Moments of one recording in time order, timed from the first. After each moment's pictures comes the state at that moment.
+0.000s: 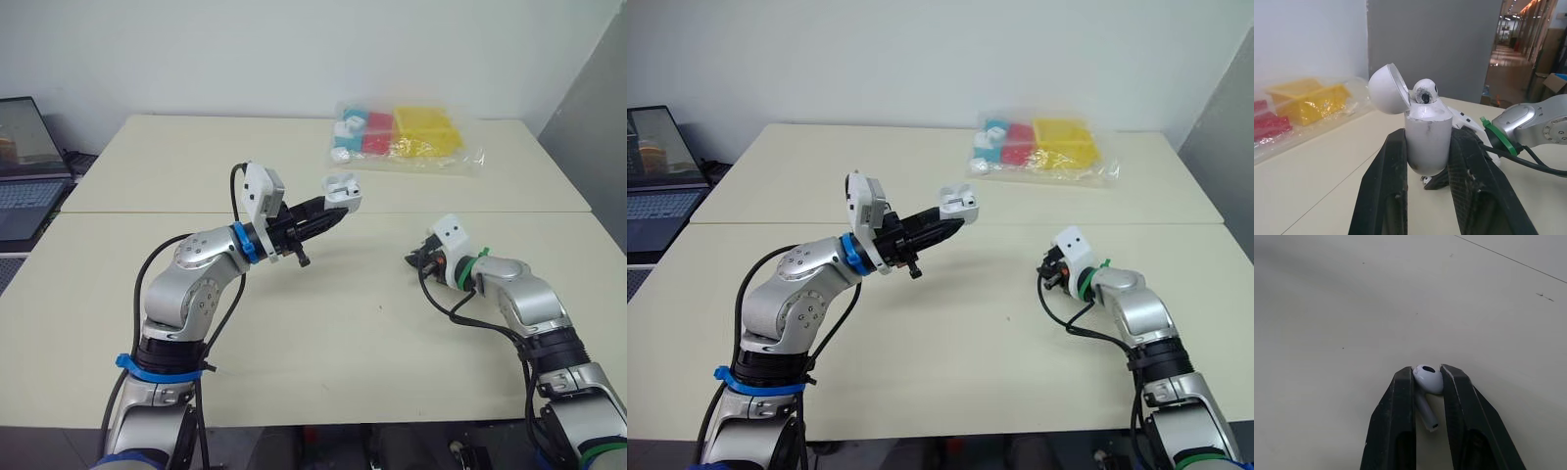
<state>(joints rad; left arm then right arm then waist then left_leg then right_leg) -0.55 0.39 0.00 -0.16 -0.54 0.50 -0.82 -0.53 -0.54 0.14 0.19 0.20 0.59 0.63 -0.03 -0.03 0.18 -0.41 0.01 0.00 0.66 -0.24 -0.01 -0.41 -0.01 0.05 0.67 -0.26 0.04</state>
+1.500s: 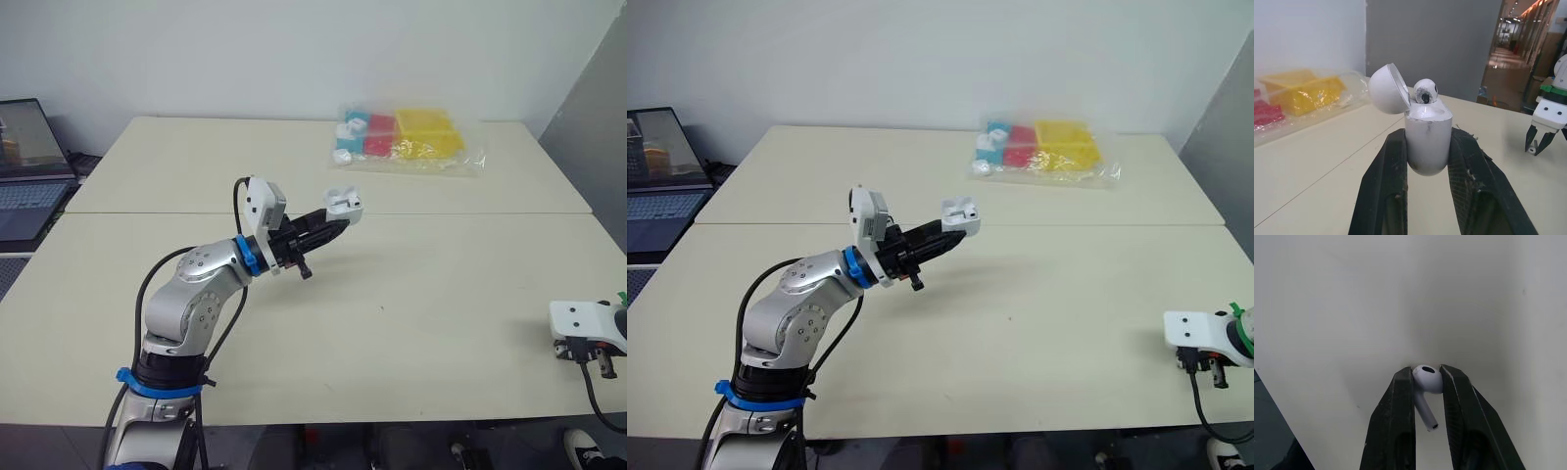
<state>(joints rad) -0.47 0.38 0.00 -0.23 -0.55 0.53 -0.80 -0.07 -1.34 0.11 0.13 -0.06 0.09 1.28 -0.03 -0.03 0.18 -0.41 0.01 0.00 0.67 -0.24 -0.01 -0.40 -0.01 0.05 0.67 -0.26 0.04</state>
